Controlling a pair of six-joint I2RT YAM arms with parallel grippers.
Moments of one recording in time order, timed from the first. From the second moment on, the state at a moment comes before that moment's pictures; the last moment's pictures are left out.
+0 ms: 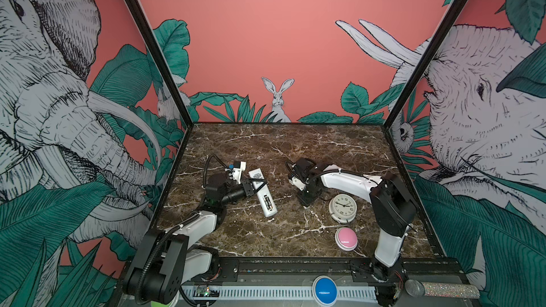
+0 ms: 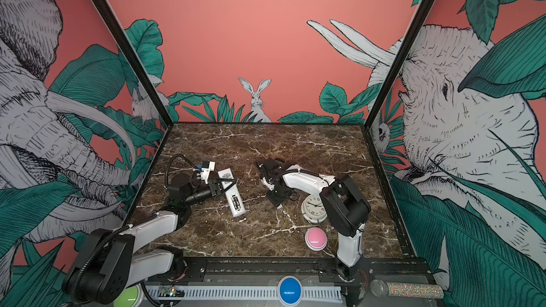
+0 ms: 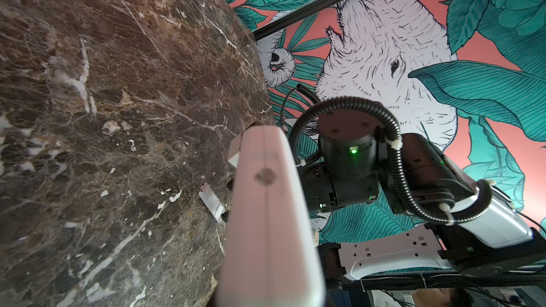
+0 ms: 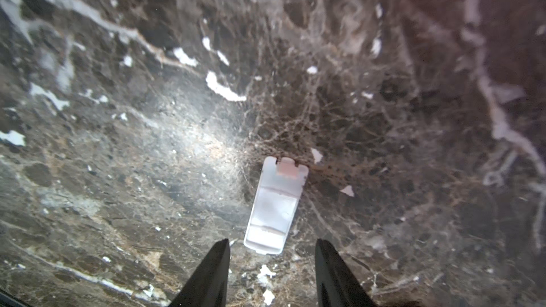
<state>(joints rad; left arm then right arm) -0.25 1.19 0.31 0.68 0.88 -1.00 0.76 1.83 1.28 -0.86 -0.06 -0.01</state>
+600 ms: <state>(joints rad) -0.24 1.17 0.31 0.67 0.88 -1.00 0.77 1.85 1.29 -0.86 -0.05 0.02</state>
